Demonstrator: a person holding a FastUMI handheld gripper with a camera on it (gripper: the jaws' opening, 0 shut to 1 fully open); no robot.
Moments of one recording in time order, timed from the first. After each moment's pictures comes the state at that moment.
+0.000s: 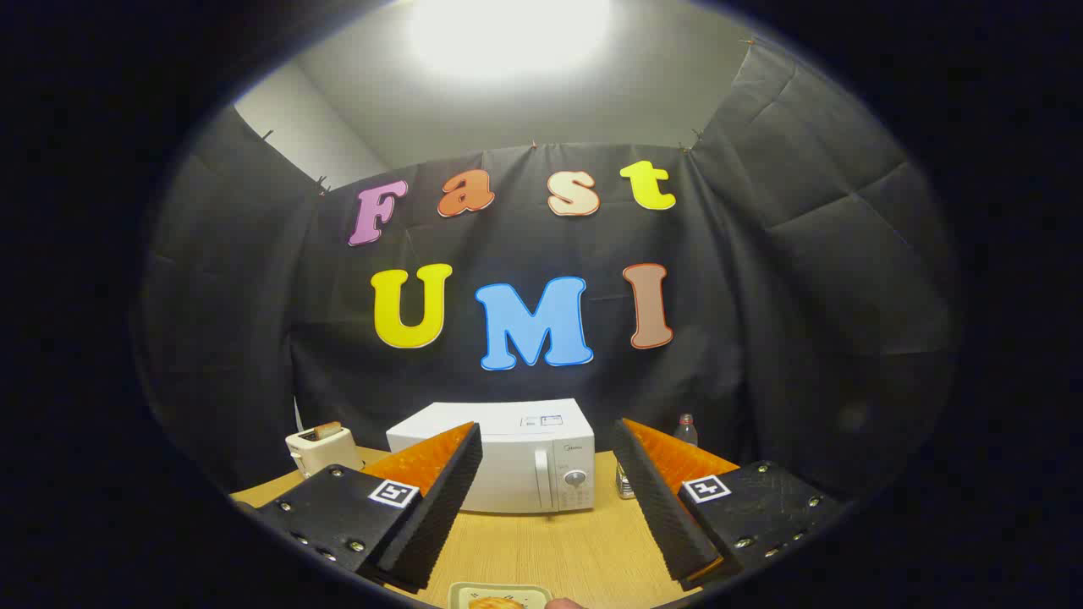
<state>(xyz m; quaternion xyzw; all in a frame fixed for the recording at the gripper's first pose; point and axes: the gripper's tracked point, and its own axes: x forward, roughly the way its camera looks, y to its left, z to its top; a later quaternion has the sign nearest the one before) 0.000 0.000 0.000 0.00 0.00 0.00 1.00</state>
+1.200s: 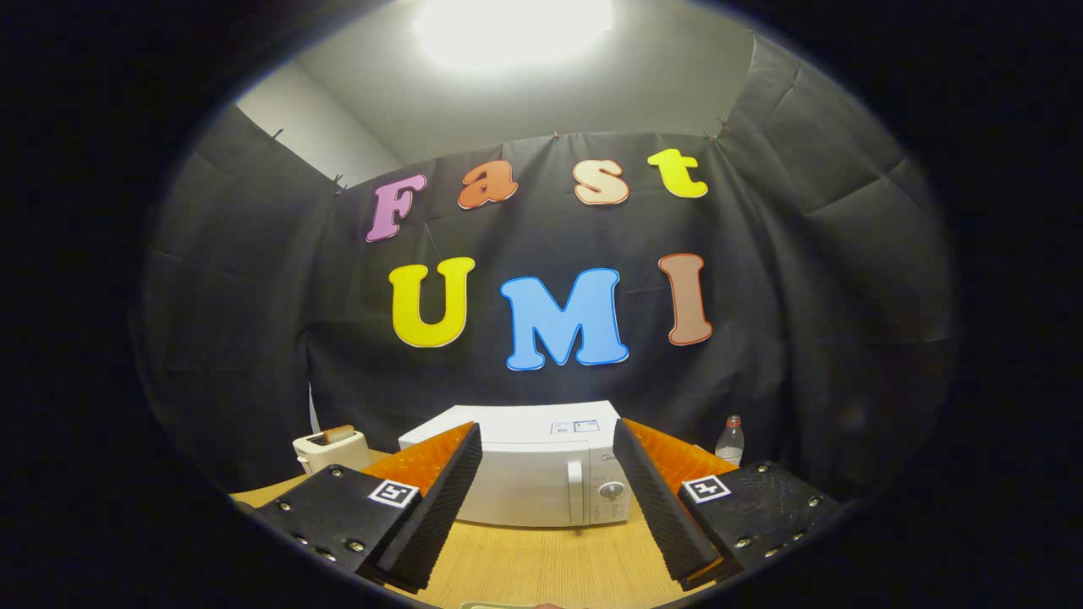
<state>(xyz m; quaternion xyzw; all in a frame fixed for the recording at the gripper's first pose) 0.081 0.033 -0.028 0.00 0.00 0.05 1.00</state>
